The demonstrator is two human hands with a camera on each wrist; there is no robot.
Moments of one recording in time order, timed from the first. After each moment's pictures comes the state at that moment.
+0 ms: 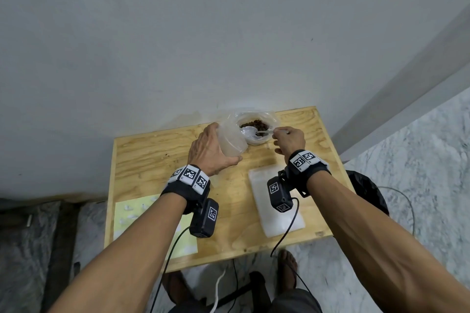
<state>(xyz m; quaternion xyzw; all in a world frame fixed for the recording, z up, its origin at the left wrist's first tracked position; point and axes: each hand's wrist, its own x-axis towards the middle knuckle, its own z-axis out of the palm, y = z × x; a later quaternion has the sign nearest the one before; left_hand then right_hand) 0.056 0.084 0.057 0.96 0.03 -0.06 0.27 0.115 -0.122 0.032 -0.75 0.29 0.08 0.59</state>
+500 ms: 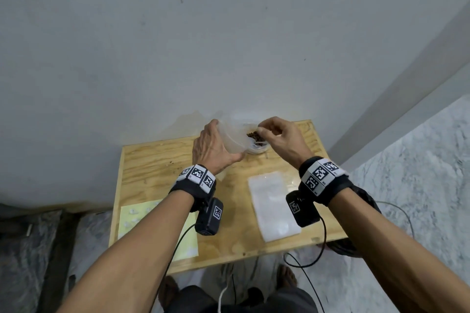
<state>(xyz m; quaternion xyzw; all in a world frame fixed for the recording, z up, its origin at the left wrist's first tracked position) 0.052 0.074 0.091 0.96 0.05 0.03 0.27 0.074 -0.119 0.130 -0.84 -0.05 0.06 0.54</state>
